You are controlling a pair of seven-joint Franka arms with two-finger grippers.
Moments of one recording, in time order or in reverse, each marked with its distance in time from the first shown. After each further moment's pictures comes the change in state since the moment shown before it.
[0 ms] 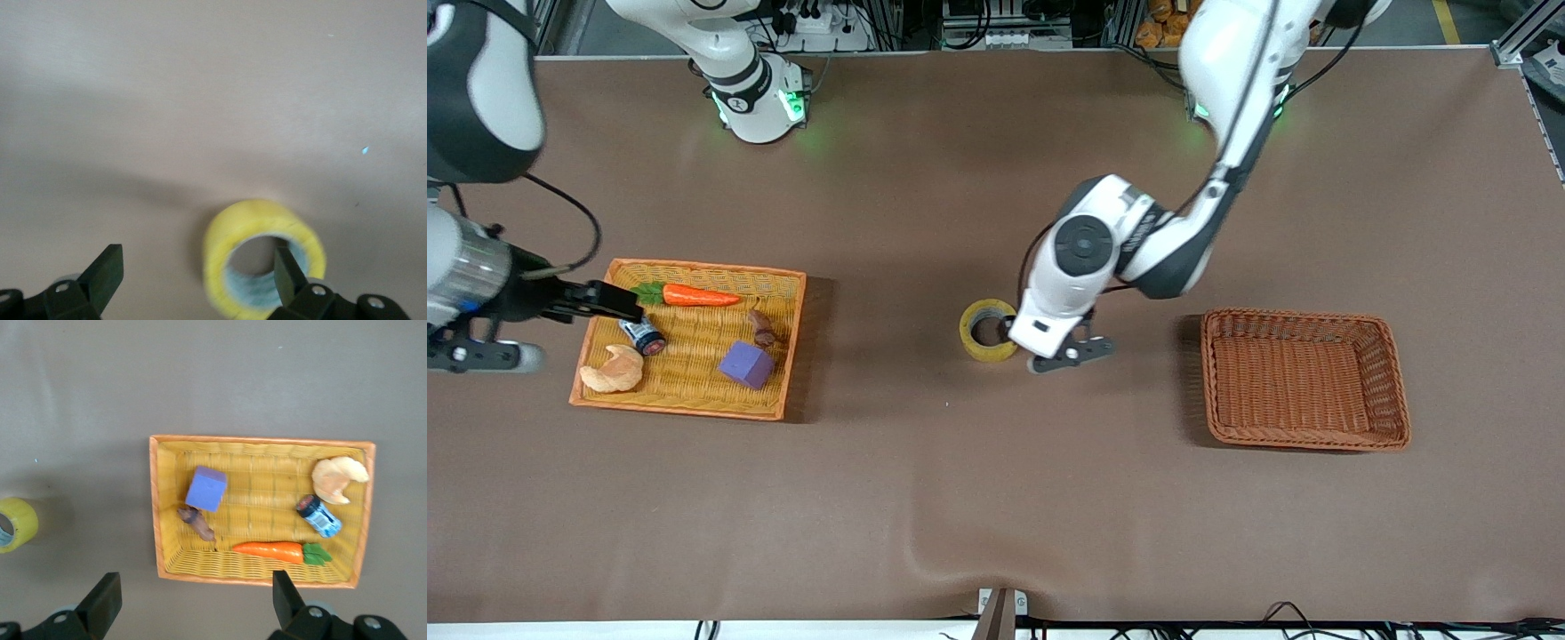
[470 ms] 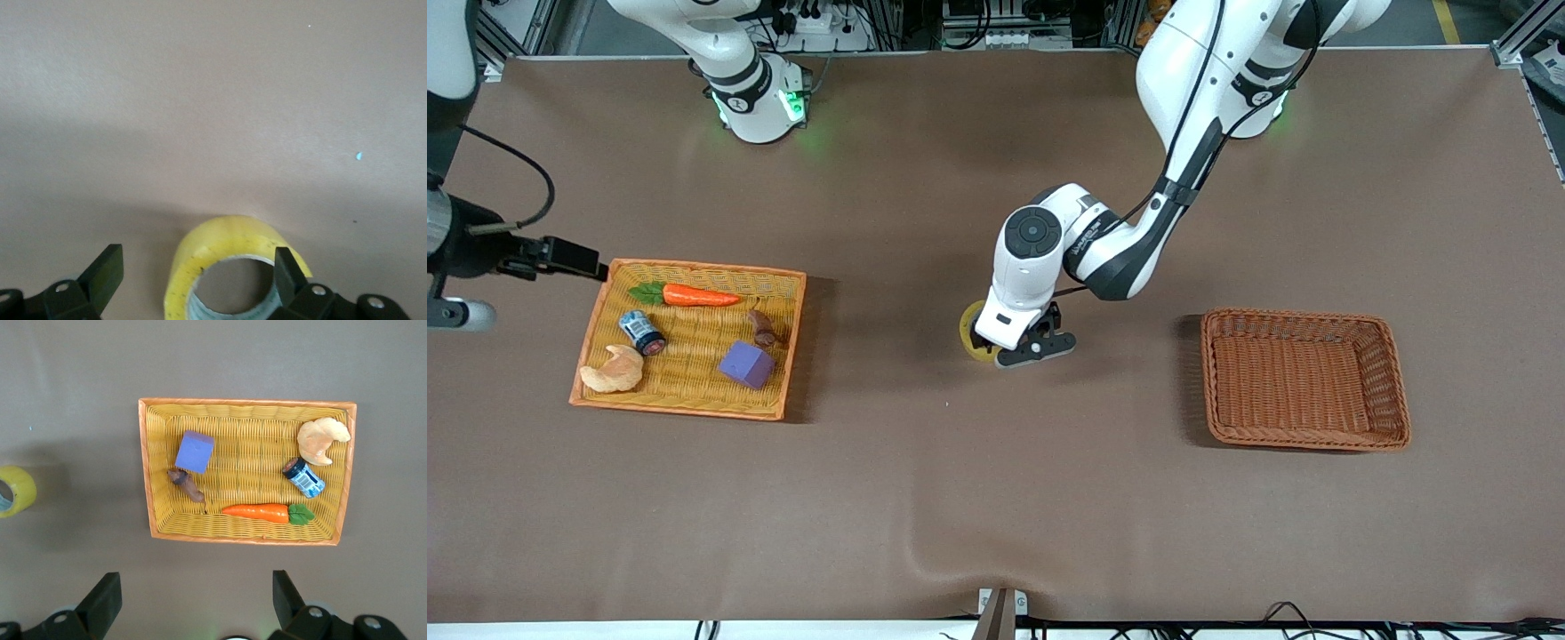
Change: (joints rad) left arm -0.068 0.056 0.031 0.009 0.115 0.067 -0.077; right arm -0.034 -0.074 0.000 -0.002 -0.001 -0.133 -0.030
